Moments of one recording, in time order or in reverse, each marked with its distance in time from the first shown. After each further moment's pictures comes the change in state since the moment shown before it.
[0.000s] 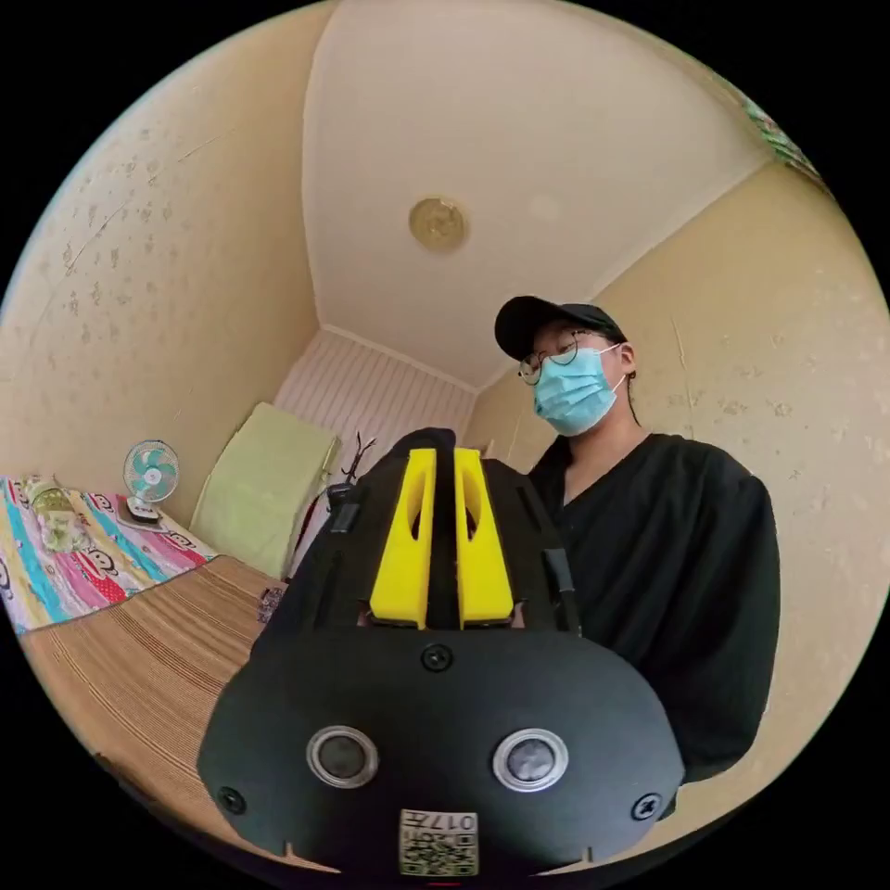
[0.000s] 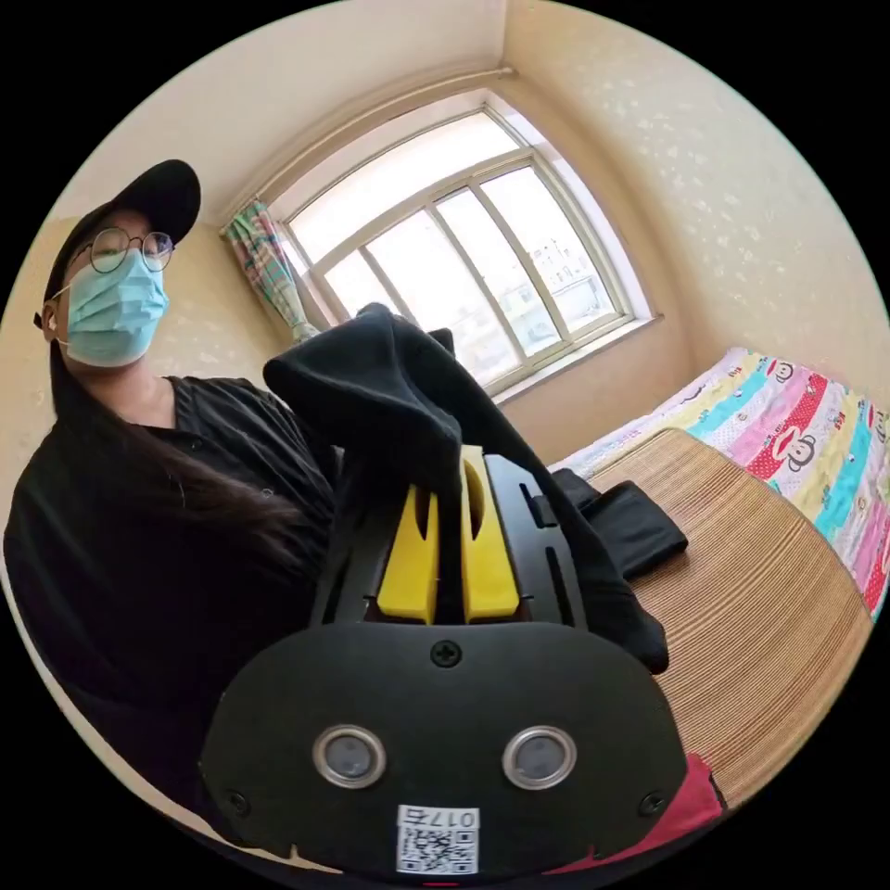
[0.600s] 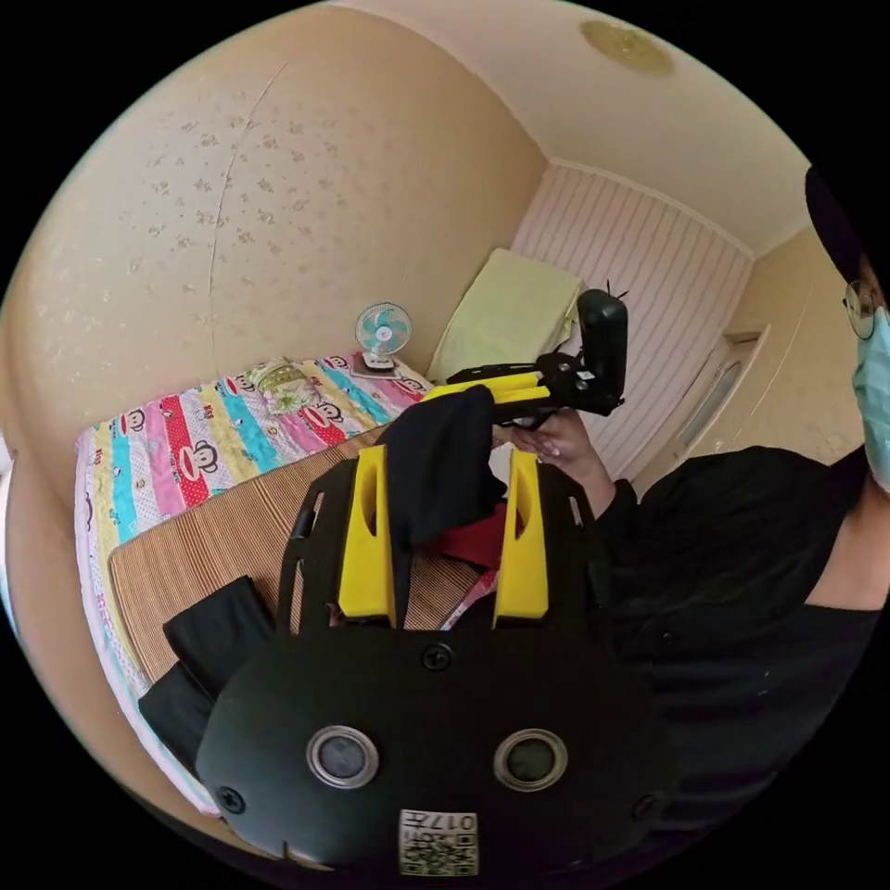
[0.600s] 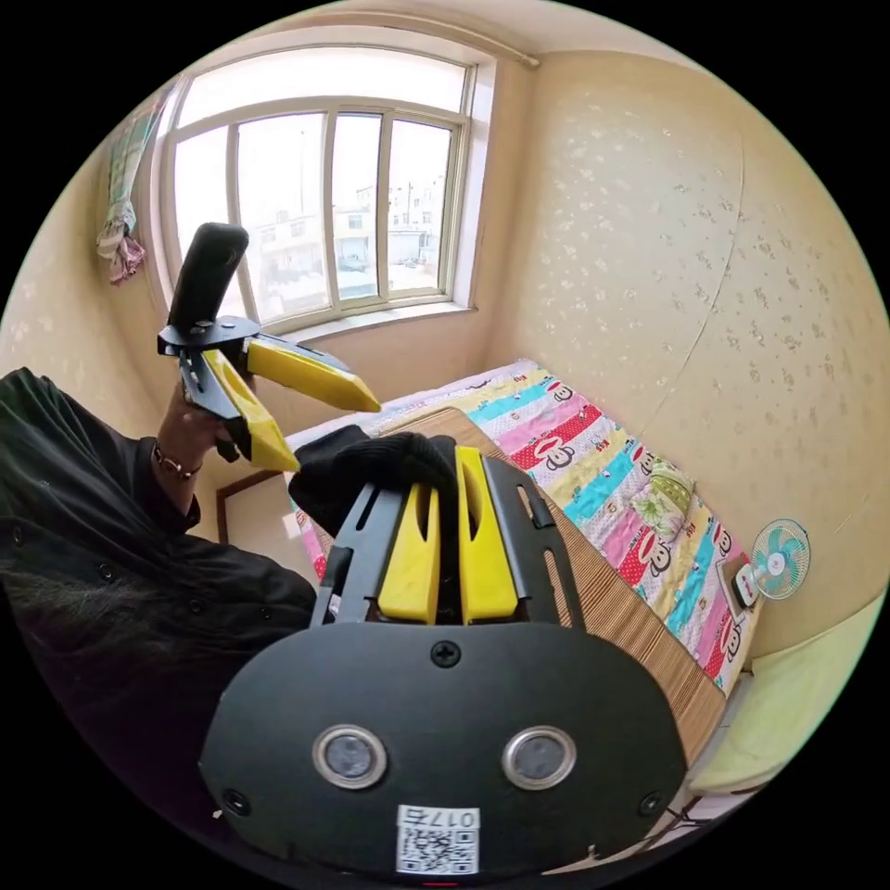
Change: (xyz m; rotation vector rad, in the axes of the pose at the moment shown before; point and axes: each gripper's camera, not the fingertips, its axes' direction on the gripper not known) left arm 0.004 0.084 0.269 -0.558 -0.882 -0.095; right arm -0.125 -0.073 0.089 -0.291 0.777 -0.240
